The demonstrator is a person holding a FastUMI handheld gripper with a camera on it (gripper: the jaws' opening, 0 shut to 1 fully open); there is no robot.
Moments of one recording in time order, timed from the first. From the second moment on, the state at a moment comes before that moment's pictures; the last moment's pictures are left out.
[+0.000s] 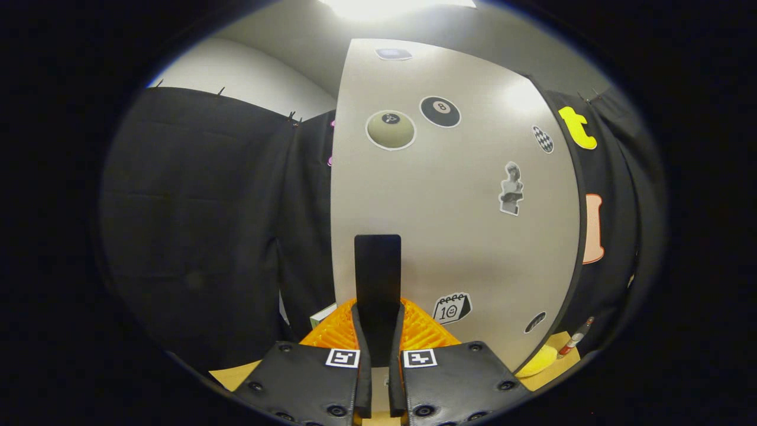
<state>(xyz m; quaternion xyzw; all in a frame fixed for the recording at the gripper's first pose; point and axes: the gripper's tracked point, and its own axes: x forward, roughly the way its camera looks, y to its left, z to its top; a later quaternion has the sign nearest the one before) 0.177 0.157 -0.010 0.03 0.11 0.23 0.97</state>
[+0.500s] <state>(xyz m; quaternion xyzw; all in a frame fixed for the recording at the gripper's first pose) 0.115 0.087 0.004 0.03 0.12 0.22 0.97</state>
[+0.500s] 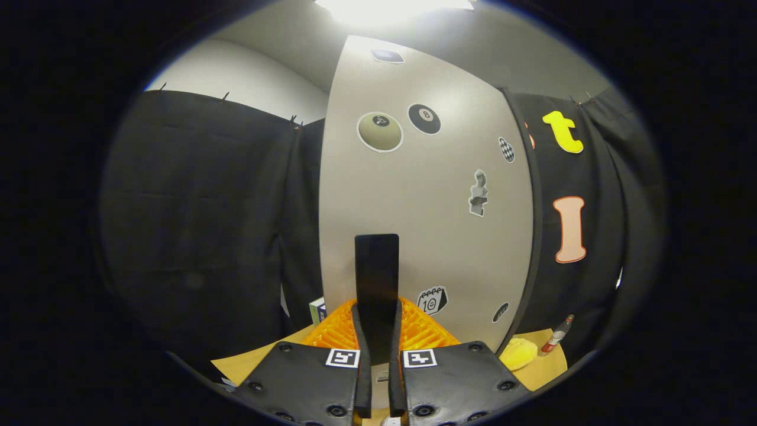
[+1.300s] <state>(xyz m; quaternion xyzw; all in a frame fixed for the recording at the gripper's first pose) 0.071 -0.033 0.015 -0.01 0.12 0.15 0.98</state>
